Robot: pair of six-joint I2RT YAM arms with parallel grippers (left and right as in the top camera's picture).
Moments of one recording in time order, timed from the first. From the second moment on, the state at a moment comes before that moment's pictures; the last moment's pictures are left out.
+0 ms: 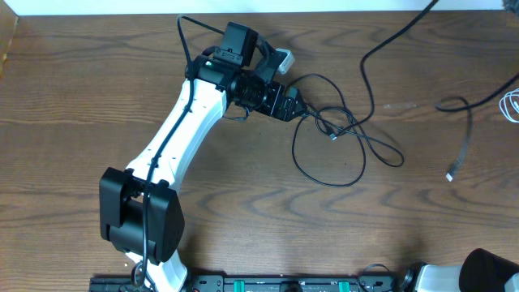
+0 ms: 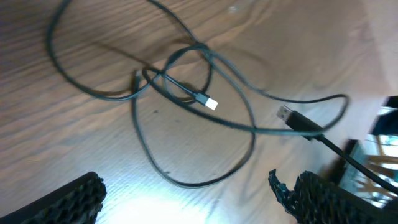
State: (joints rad) left arm -0.37 1.86 1.61 -0.86 0.63 0.00; right arm -0.41 1.56 2.47 -0.60 -1.55 0.85
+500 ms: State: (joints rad) left arm -0.50 1.88 1.61 -0.78 0.70 -0.08; right arm -0.43 1.56 2.47 -0.60 -1.55 0.87
